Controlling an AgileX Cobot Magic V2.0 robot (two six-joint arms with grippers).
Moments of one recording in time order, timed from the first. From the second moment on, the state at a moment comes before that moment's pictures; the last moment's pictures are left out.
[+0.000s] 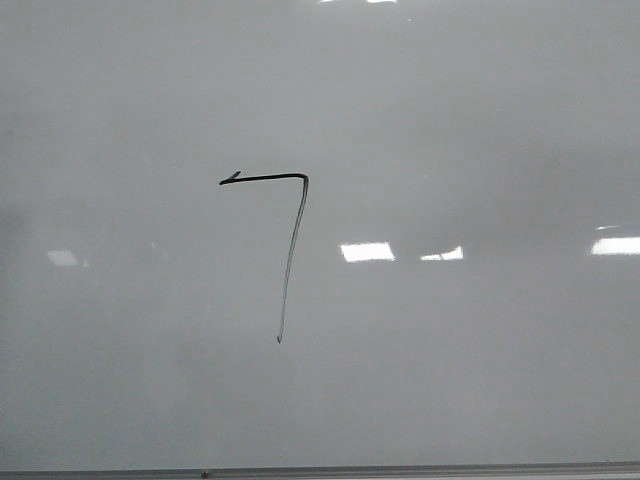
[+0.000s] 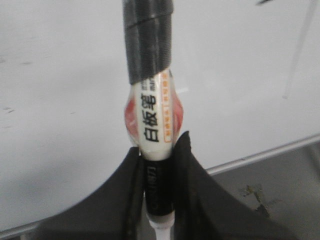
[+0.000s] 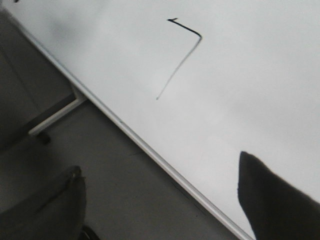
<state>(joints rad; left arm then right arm) -0.13 0.97 -0.66 -0.22 0.59 0.24 0.26 0.55 -0.61 0.55 0.77 -0.62</state>
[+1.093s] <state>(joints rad) 0.06 1.44 -0.67 -0.21 0.18 0.24 0.20 0.35 -0.36 0.60 0.45 -0.53</state>
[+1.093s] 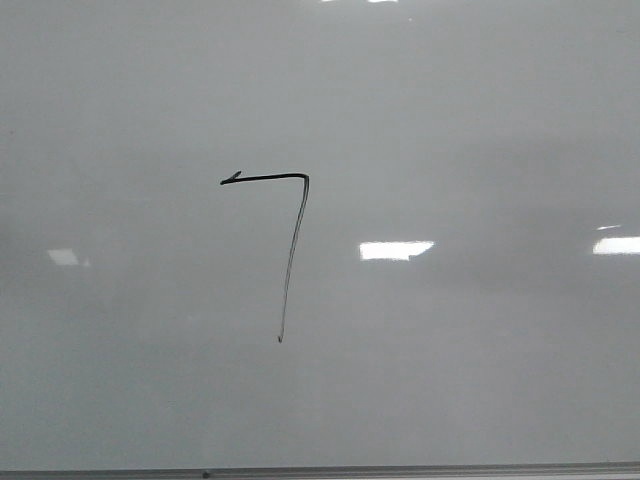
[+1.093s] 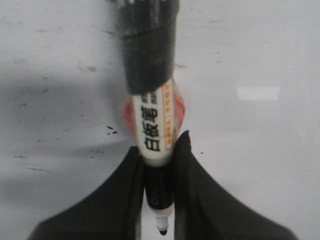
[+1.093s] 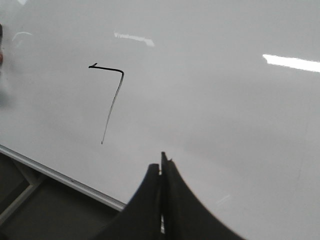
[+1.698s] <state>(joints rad) 0.06 1.45 -0.67 -0.19 0.14 0.24 0.20 0.35 -0.36 0.60 0.45 -0.53</state>
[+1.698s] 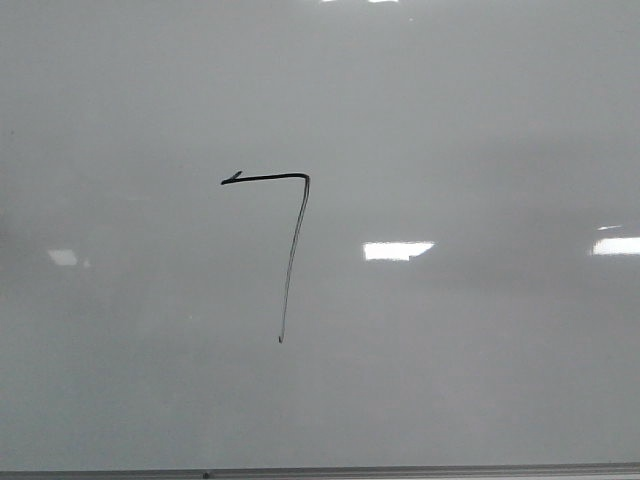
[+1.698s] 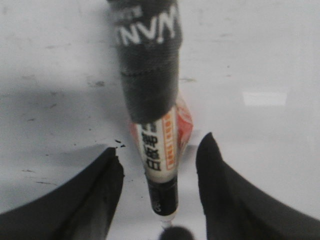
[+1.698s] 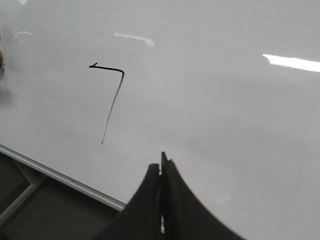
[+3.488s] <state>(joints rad) -0.05 0.60 -0.34 -0.18 0.05 0.24 0.20 0.35 -0.36 0.60 0.46 -0.53</state>
